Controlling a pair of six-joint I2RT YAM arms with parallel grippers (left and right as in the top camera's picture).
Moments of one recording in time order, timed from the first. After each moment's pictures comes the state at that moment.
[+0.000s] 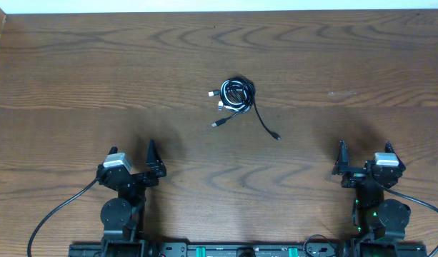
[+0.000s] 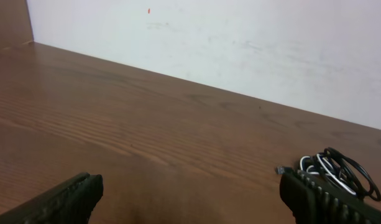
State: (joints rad) left arm -0.04 0.01 0.02 -0.11 -0.11 -0.25; right arm -0.08 0.01 0.01 -0.07 -0.01 -0.03
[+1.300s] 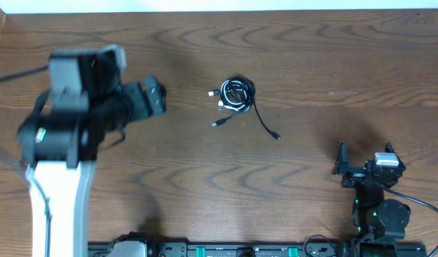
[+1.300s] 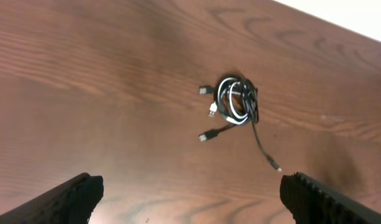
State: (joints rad) left arm -0.04 1.29 1.59 -1.20 0.22 -0.31; right arm -0.08 0.01 0.01 -0.07 -0.01 -0.03
